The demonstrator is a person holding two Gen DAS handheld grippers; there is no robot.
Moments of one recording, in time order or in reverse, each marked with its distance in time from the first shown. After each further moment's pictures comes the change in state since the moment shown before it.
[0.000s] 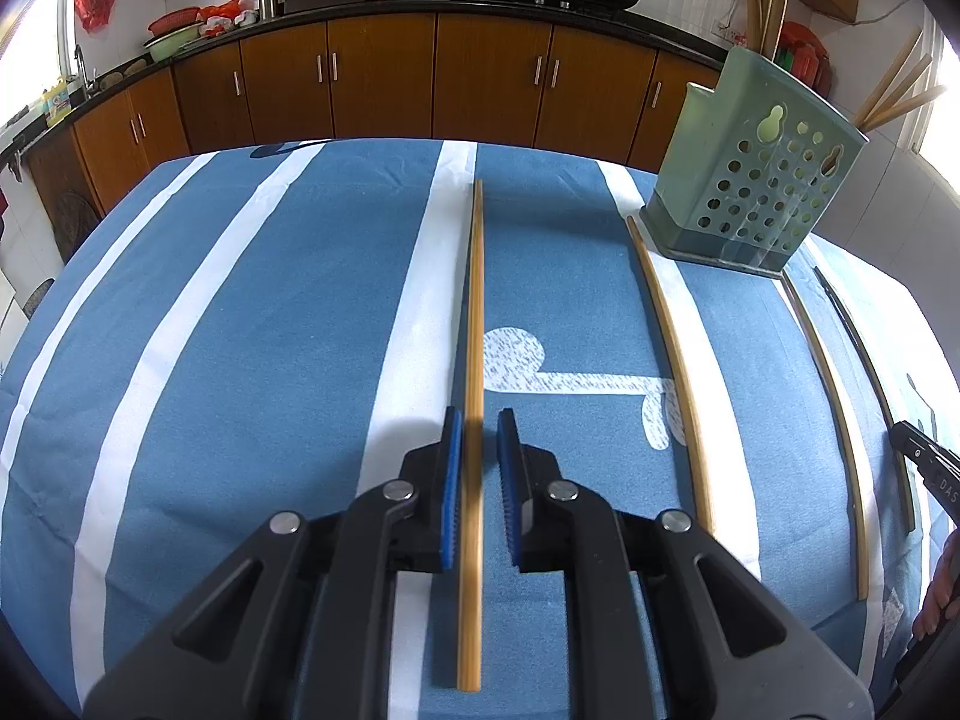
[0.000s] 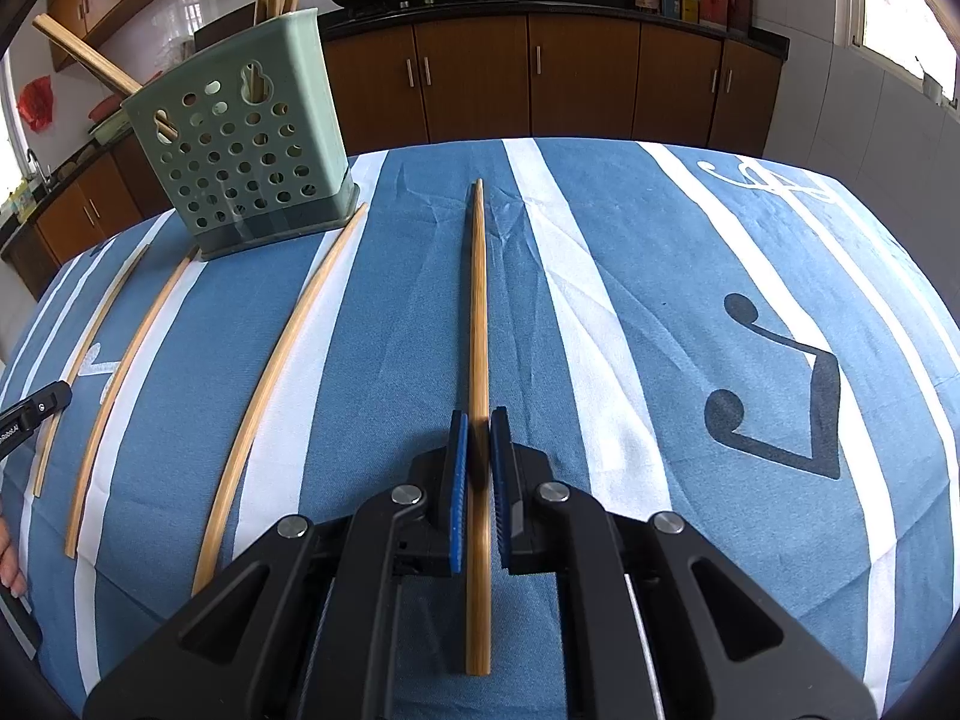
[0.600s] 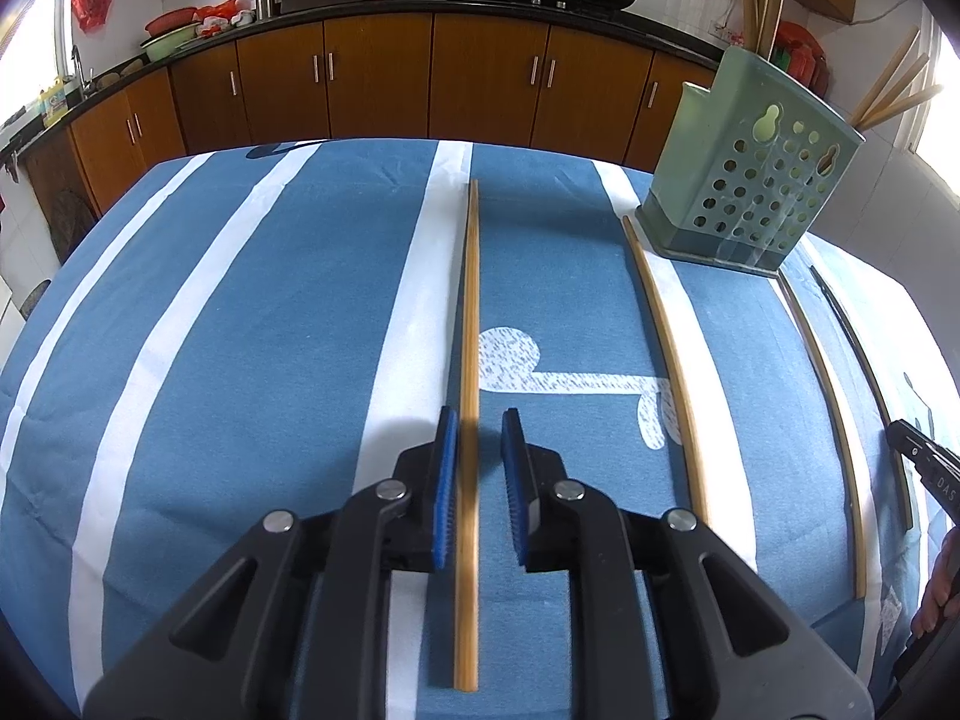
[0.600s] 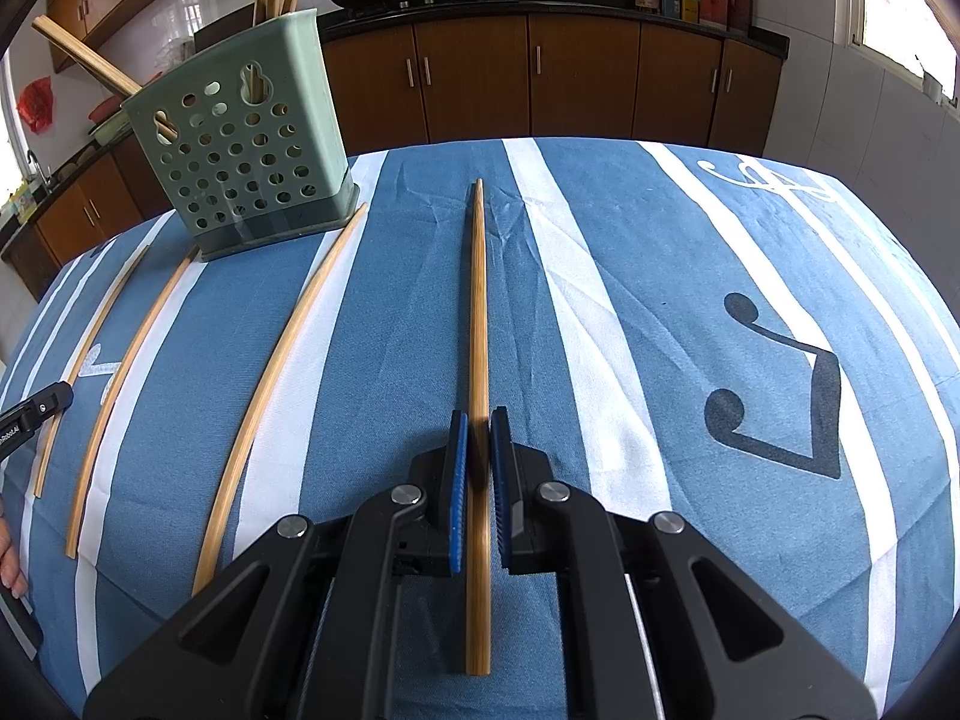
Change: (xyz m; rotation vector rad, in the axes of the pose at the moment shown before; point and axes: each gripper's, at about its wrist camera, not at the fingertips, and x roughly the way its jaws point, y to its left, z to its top) left arm 0.000 -0.003 0.000 0.013 0.000 -0.004; right arm 0.000 0.000 0.000 0.000 0.000 0.002
